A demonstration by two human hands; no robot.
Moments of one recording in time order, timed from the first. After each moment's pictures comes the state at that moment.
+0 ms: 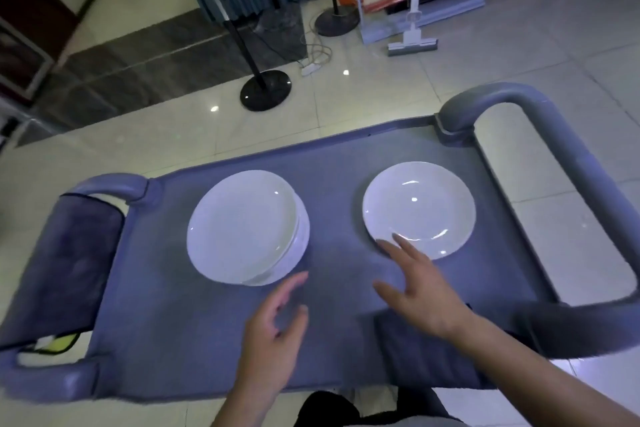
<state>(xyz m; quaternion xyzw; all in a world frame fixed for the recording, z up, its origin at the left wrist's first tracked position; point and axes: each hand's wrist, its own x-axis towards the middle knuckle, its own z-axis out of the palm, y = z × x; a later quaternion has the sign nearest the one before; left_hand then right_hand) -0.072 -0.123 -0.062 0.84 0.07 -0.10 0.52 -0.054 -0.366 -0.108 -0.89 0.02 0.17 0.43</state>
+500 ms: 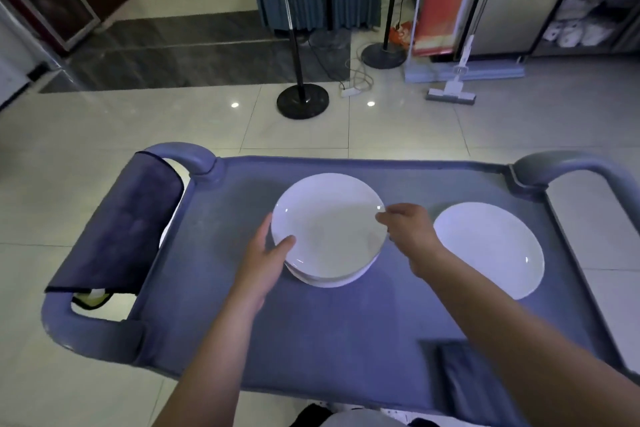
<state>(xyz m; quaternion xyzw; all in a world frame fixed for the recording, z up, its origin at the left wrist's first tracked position) 0.032 0.021 -0.063 0.78 0.19 -0.10 0.59 0.073 -0.224 -0.049 -0.75 0.24 0.13 0.60</state>
